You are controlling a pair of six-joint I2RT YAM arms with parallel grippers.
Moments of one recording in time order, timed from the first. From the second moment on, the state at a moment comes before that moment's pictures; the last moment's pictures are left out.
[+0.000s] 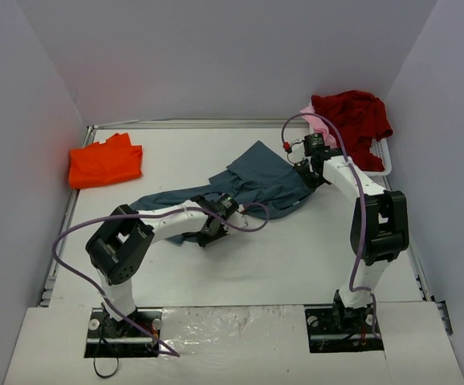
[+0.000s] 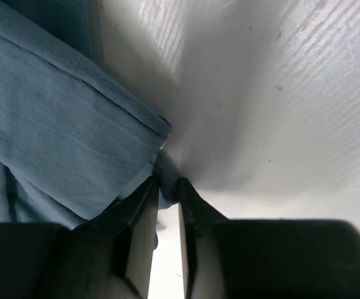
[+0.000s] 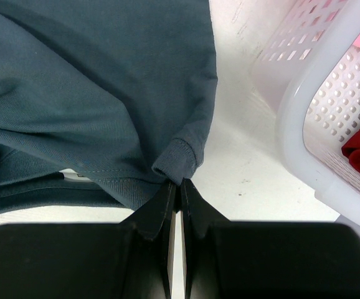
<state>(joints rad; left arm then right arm) -0.80 1.81 1.16 -0.71 -0.16 0.35 0.18 1.82 1.35 -0.63 0.12 -0.41</state>
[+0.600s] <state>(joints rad) -0.50 1.48 1.25 -0.78 -0.12 0.36 0.18 1.82 1.34 -0.62 0.13 -0.41</state>
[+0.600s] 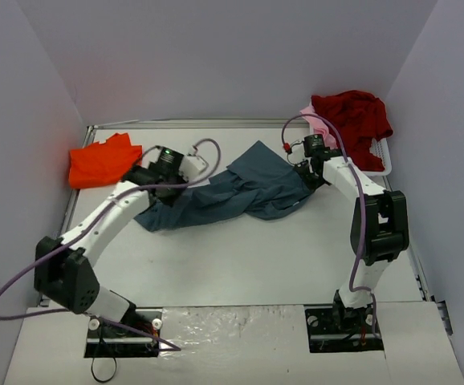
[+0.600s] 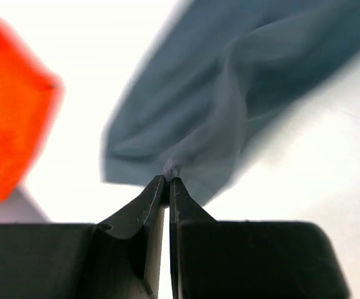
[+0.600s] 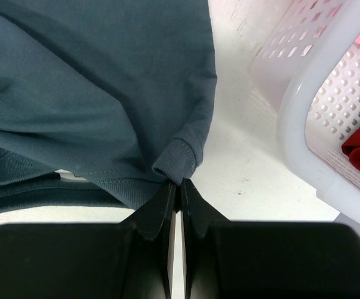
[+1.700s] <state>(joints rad) -0.18 1.22 1.27 -0.93 -0.08 0.37 0.19 1.57 1.24 -0.86 -0.07 -0.55</state>
